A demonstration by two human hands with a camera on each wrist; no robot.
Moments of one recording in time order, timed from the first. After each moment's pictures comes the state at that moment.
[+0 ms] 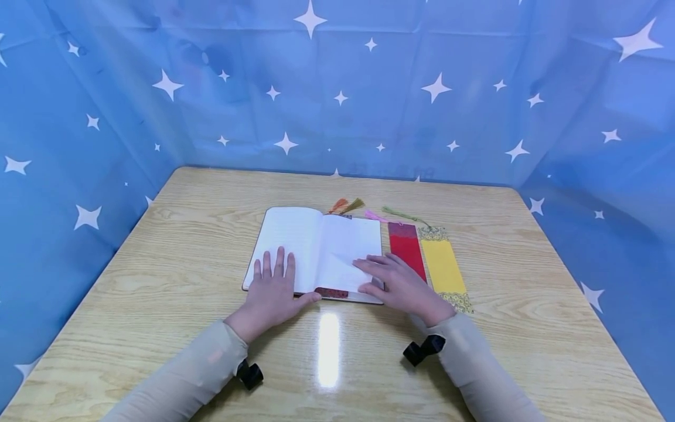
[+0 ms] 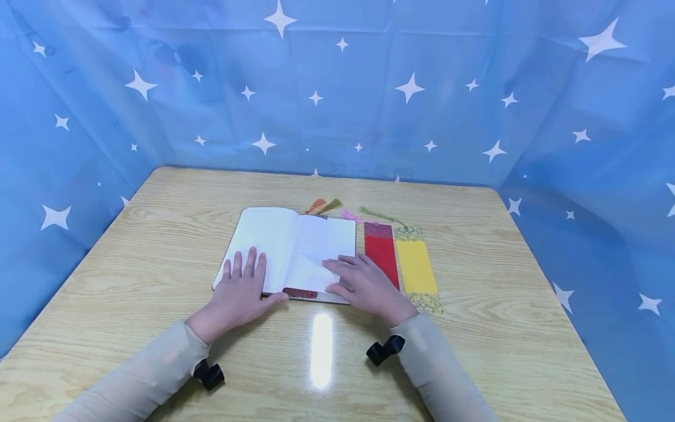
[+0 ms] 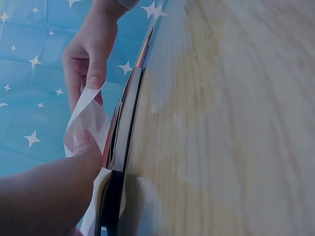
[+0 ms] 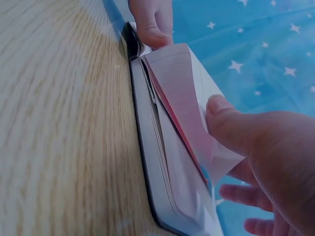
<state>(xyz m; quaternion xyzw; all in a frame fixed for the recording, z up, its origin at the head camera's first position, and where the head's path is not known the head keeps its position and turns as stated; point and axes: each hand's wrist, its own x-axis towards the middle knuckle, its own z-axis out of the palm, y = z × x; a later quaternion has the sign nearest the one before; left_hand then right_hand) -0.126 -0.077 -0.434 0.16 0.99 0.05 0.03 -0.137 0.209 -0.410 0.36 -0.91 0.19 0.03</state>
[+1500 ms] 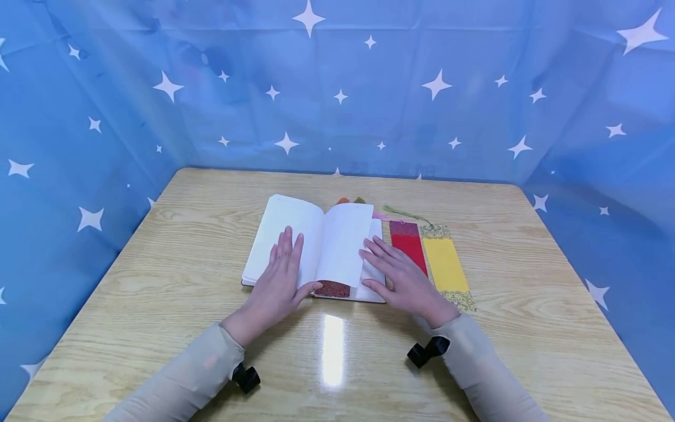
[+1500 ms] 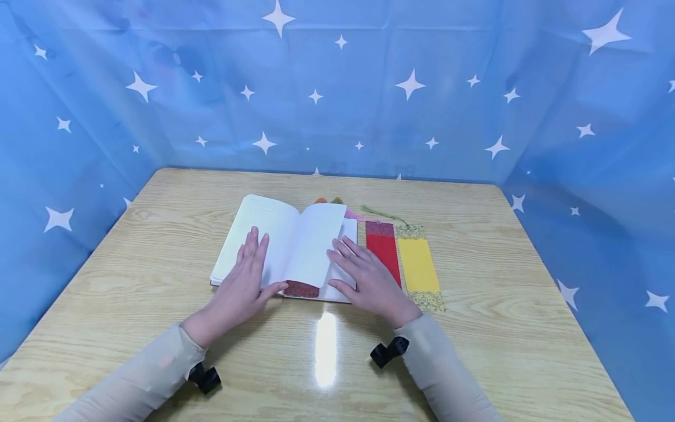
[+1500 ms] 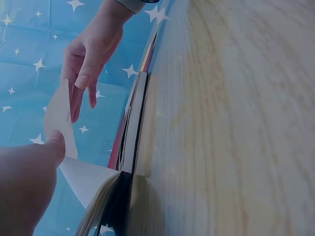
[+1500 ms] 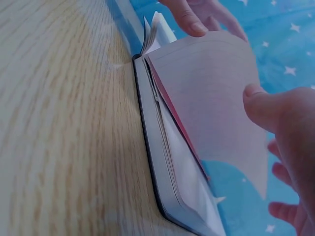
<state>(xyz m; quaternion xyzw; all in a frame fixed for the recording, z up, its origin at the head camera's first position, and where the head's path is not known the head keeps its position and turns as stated) -0.126 -0.077 -0.426 0.30 0.92 0.16 -0.20 -0.136 0.211 -0.412 0.38 -0.89 0.19 0.15</state>
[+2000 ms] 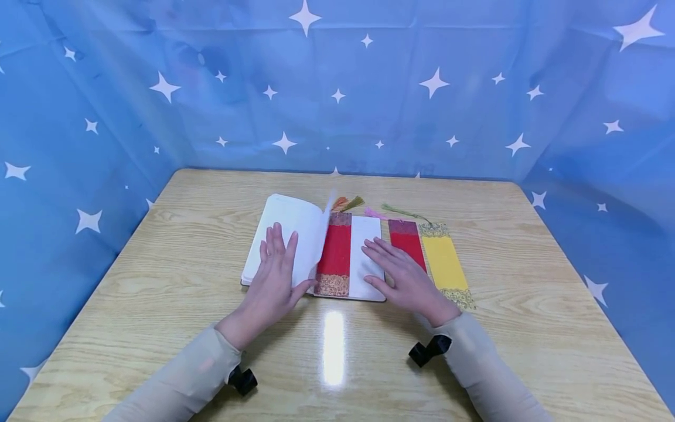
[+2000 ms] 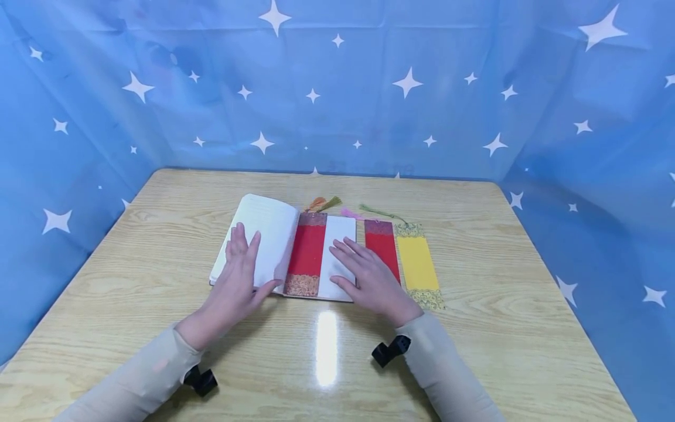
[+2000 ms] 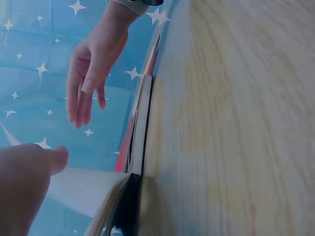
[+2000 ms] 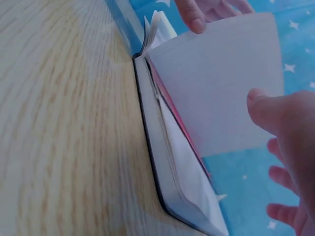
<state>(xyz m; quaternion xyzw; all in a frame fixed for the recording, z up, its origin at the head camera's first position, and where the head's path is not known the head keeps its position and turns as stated) -0.124 -0.078 -0.417 0.32 0.88 0.19 -0.28 -0.134 0.213 -0.412 0.35 -0.90 0.20 0.14</state>
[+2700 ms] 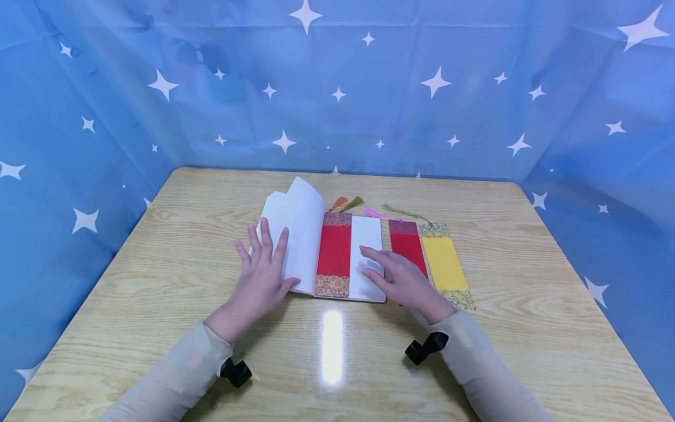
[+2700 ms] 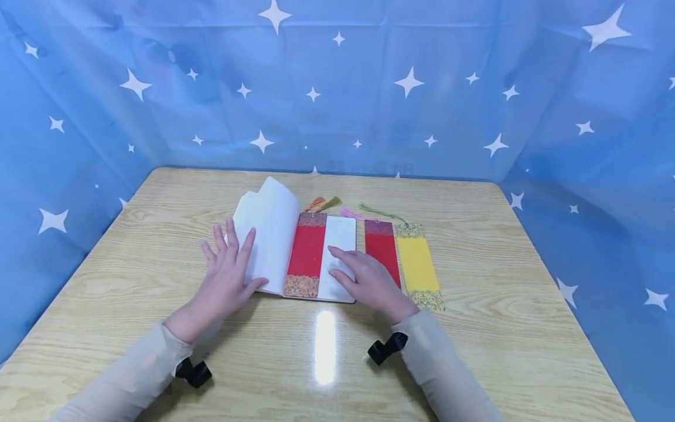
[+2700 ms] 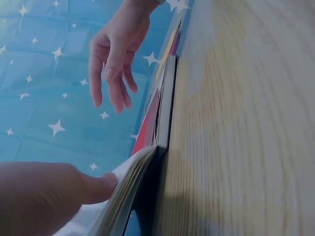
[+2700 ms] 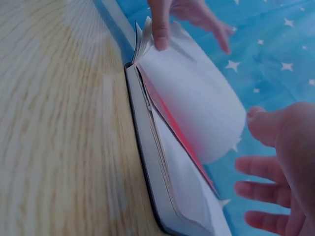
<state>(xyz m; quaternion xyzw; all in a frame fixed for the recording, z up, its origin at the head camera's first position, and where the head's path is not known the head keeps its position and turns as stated) -0.132 -0.095 -0.412 0.24 0.94 0.12 -0.18 -0.137 0.206 -0.410 0.29 -0.91 0.28 0.08</state>
